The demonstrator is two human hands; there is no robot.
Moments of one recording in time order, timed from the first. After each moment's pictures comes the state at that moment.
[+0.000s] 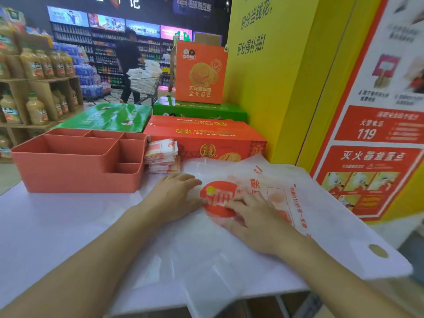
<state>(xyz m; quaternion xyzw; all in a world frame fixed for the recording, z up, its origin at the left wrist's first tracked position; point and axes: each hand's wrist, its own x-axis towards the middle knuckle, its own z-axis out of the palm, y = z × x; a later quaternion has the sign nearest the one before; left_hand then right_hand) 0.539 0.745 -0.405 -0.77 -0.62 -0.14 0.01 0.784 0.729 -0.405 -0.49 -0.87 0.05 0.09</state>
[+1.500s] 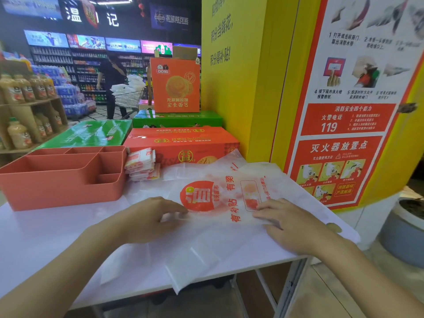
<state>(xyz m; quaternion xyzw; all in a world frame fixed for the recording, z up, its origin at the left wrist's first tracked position) 0.553 0.681 -0.382 -0.84 -0.54 -0.09 -0.06 0.915 0.698 -0.396 -0.52 -0.85 0.04 0.07</state>
